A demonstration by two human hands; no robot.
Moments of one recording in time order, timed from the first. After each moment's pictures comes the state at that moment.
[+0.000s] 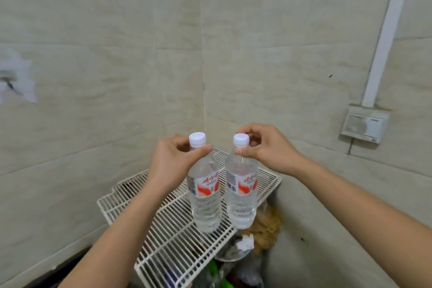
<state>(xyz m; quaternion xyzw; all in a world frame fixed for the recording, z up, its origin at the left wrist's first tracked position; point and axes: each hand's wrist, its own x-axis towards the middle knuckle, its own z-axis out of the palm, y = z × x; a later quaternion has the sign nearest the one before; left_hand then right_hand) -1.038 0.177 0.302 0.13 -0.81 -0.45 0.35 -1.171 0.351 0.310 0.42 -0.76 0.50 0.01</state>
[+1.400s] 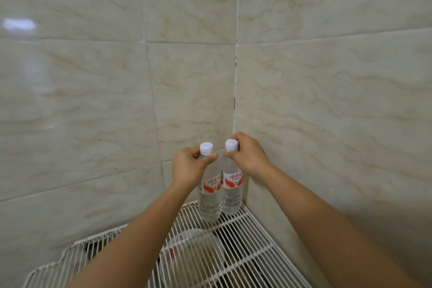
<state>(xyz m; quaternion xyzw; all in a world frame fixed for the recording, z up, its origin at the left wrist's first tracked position) -1.364 0.023 0.271 0.34 -0.73 -0.43 0.40 -1.500 0.097 0.283 0.43 -0.81 0.38 -0.02</state>
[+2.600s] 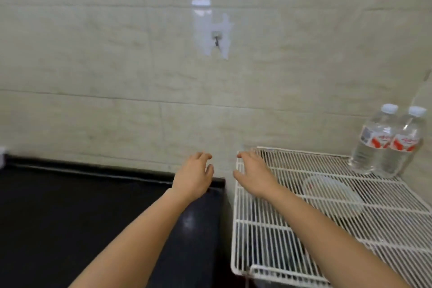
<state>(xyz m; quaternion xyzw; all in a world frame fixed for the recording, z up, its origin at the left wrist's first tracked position) -0.904 0.087 0.181 0.57 -0.78 -0.11 0.25 -1.078 0.102 0.182 0.71 -0.66 0.21 -0.10</state>
